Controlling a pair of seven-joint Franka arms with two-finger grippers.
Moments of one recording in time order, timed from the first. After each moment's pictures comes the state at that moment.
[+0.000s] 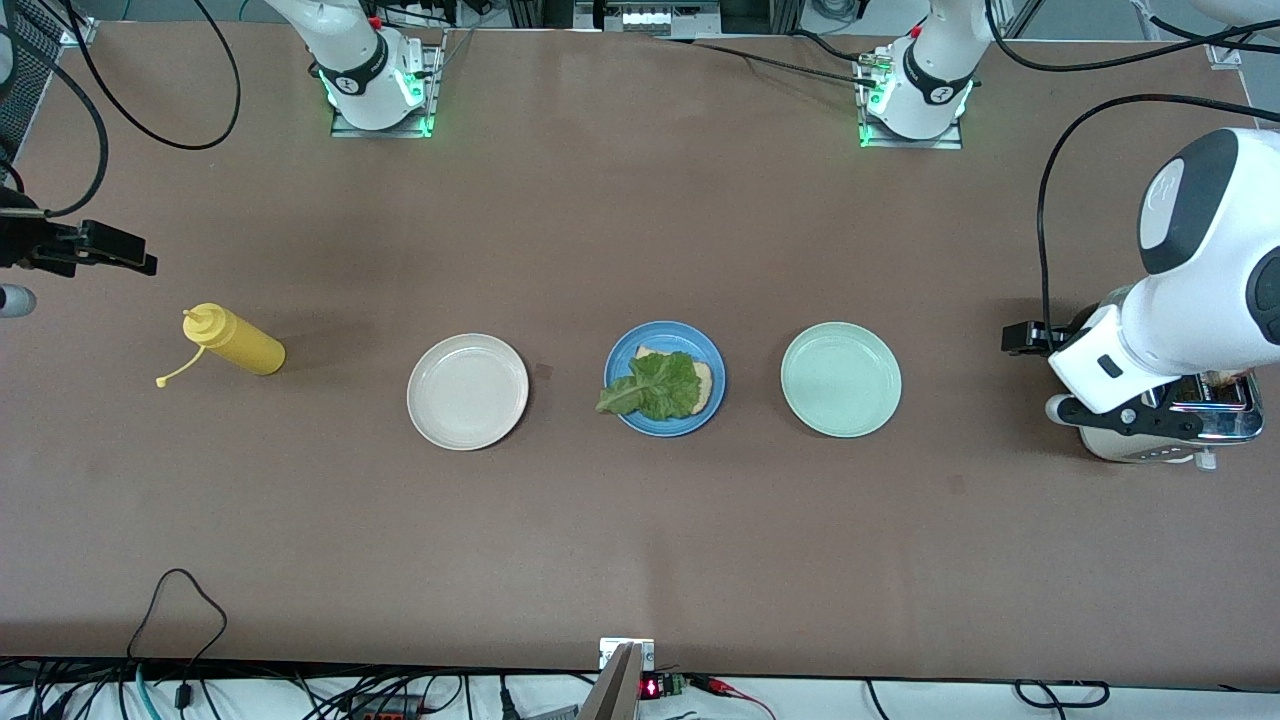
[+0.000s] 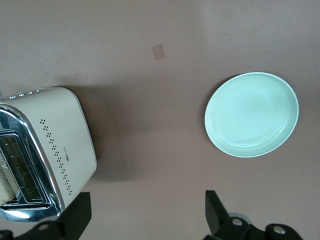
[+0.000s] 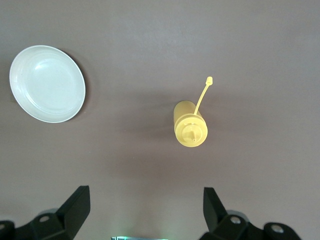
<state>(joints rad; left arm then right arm) 0.24 0.45 -0.45 -1.31 0.28 1.47 -0.07 -0.07 0.14 -0.04 -1.55 0.01 1.53 -0.13</state>
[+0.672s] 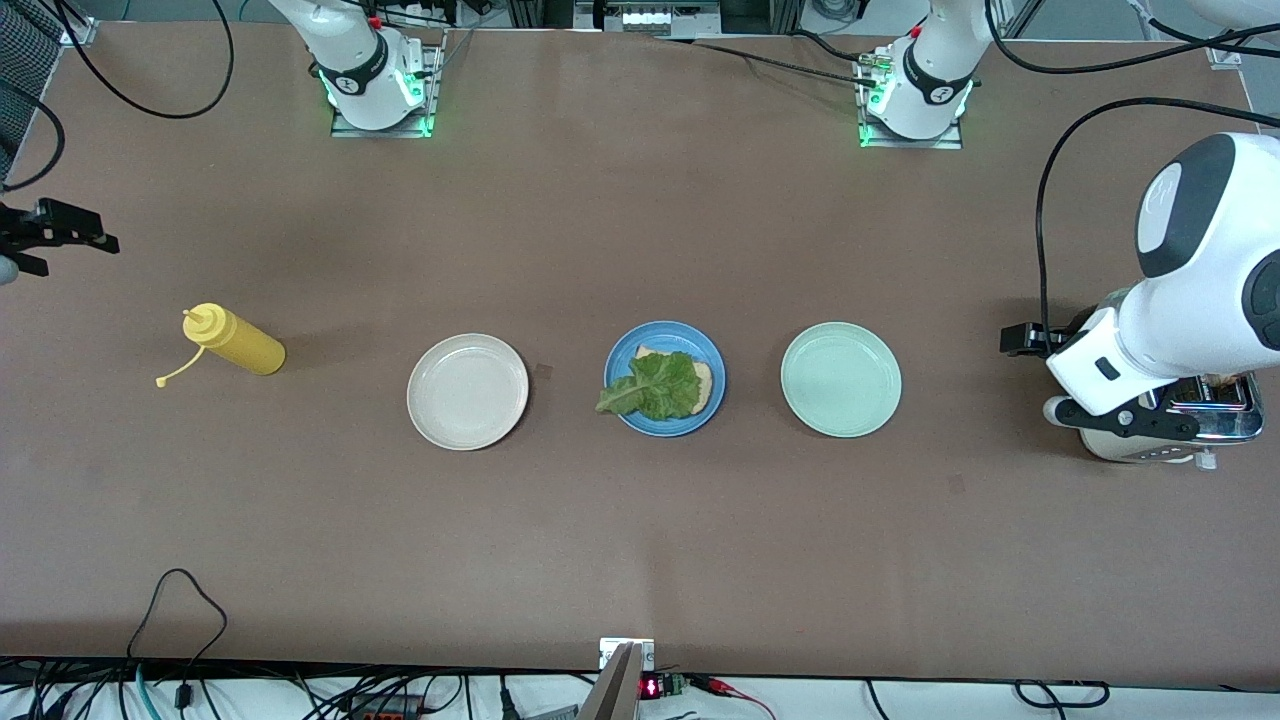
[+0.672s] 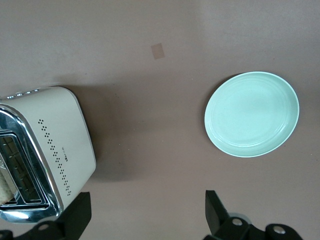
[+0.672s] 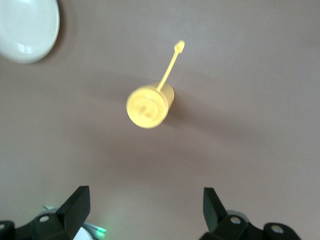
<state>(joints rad) 0.24 0.45 -0.45 -1.31 0.28 1.47 -0.07 -0.29 0.07 -0.05 -1.81 0.01 1.70 -0.77</state>
